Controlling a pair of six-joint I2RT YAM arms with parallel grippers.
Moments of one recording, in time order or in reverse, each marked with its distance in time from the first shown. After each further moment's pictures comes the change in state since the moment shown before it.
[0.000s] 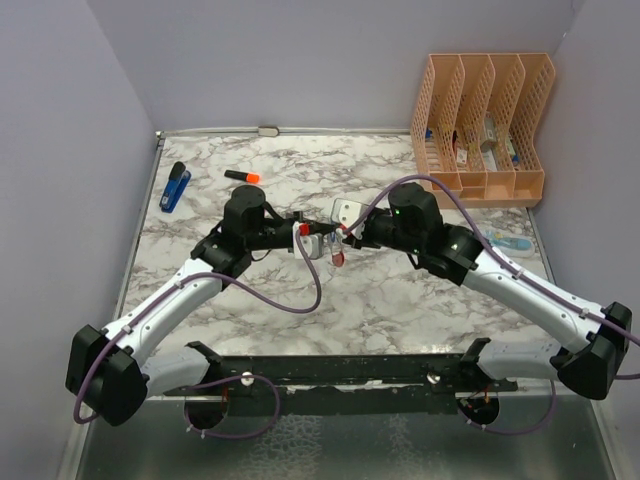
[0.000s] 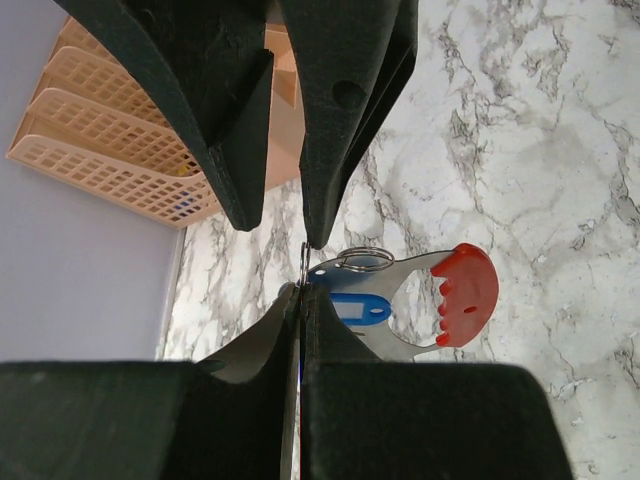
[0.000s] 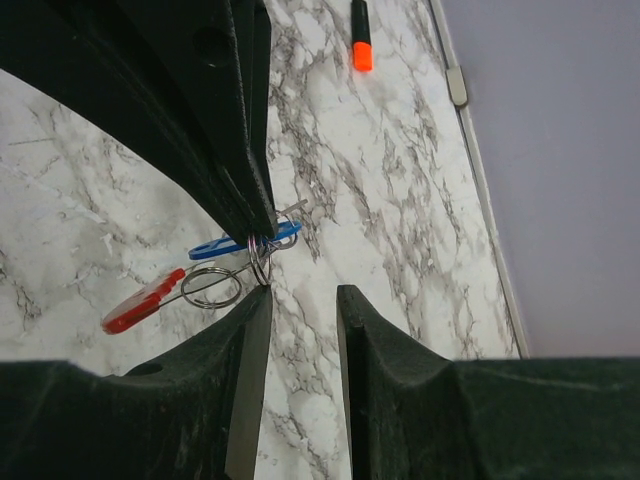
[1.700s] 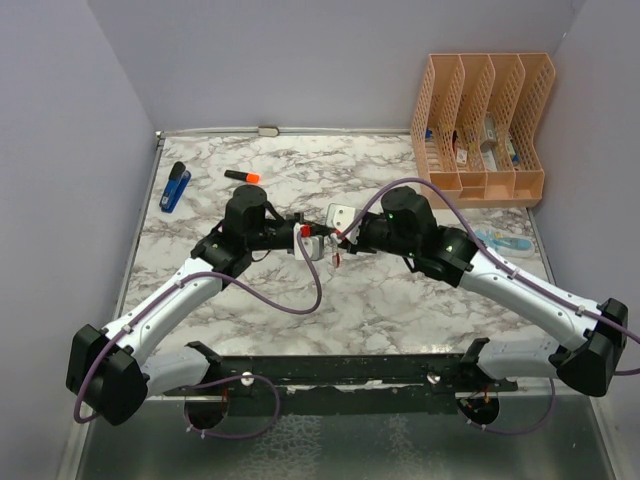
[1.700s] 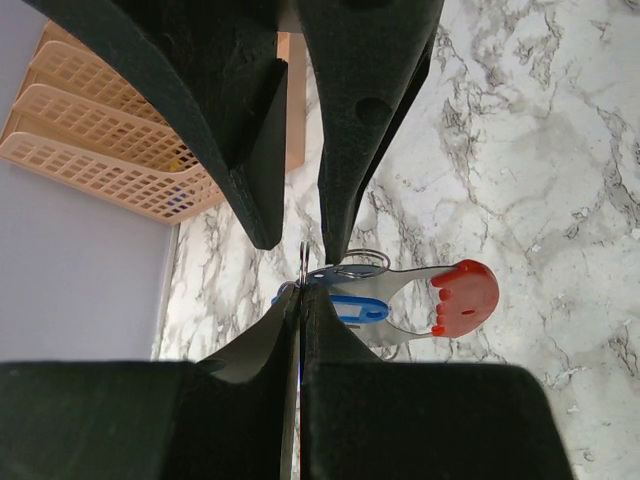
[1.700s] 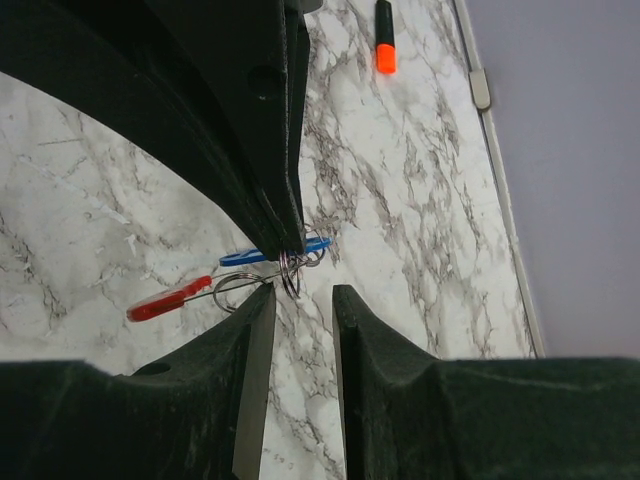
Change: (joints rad) left arm 0.001 0.008 0.013 -0.046 0.000 0.035; right arm 0.039 0.015 -0.001 -0.018 0.015 0.005
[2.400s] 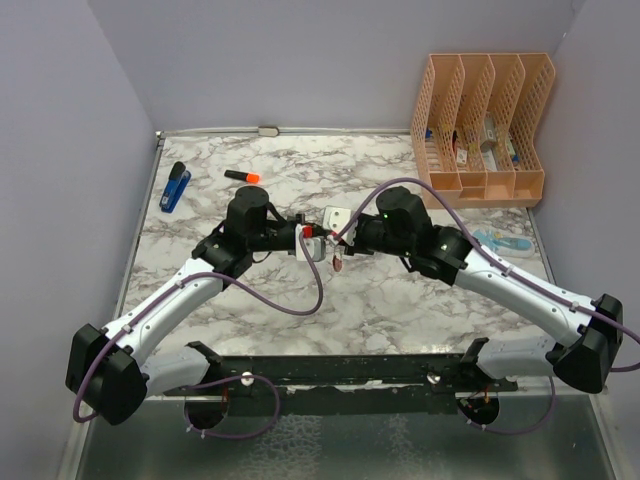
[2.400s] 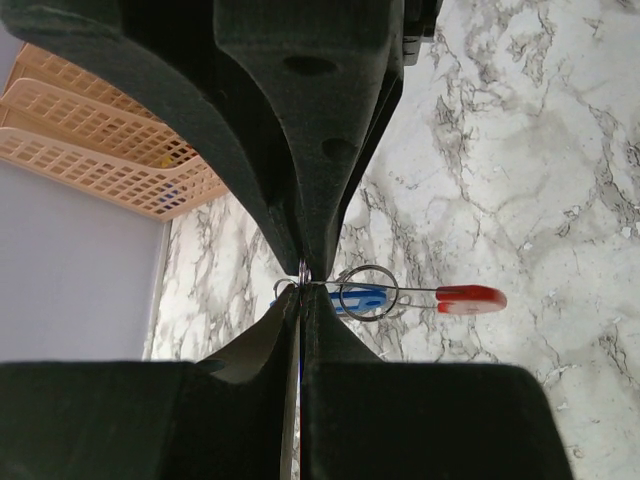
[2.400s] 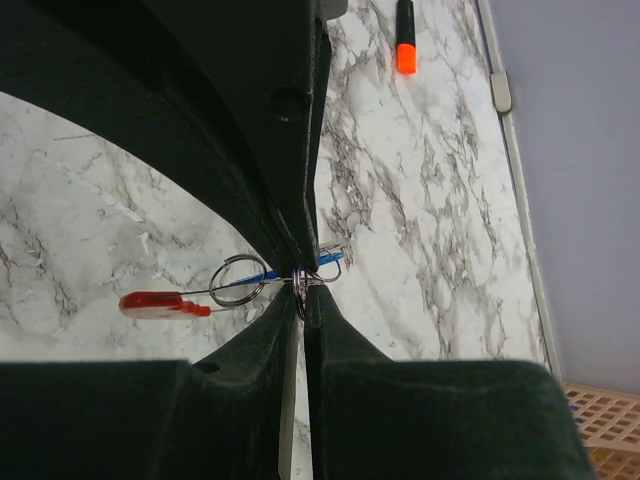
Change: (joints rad) left arm -0.013 0.000 0.000 -0.027 -0.011 -0.001; right arm 0.001 0.031 0.002 0.001 -0.023 -0.002
